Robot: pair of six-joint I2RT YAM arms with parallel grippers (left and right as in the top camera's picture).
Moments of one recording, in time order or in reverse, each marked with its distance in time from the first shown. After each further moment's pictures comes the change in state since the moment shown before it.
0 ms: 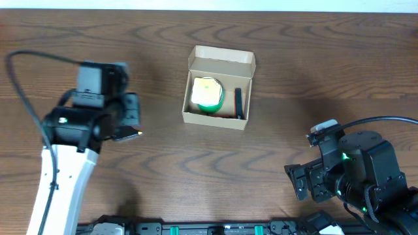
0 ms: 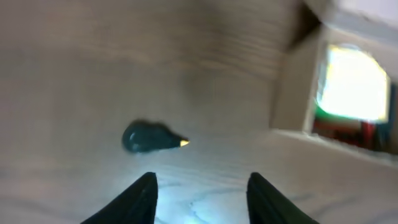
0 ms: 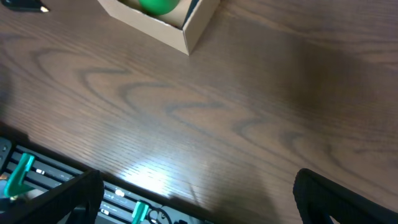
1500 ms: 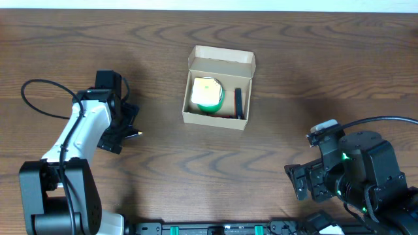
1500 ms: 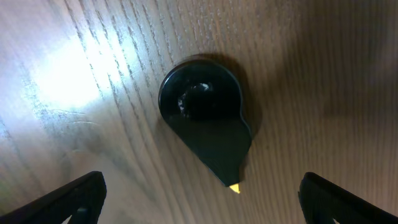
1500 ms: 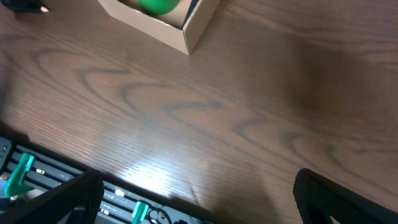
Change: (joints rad) left arm 0.121 0.423 -0.247 0.211 -0.040 -0.956; right arm 0.000 0.000 0.000 0.000 0.000 0.000
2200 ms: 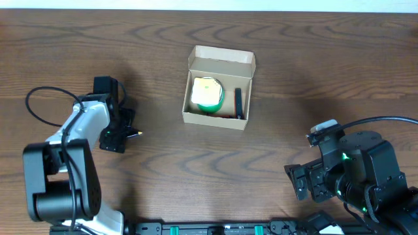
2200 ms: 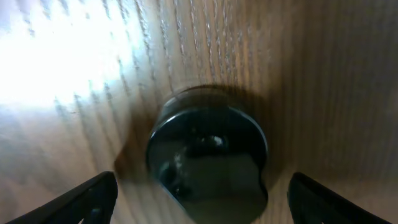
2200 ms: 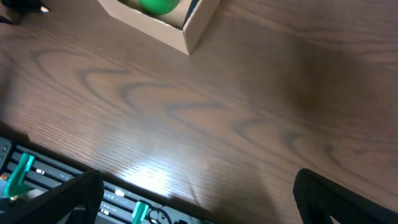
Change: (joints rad) left arm 0.052 0.109 -0.052 0.134 0.053 -0.082; right arm 0.000 0.000 0.000 0.000 0.000 0.000
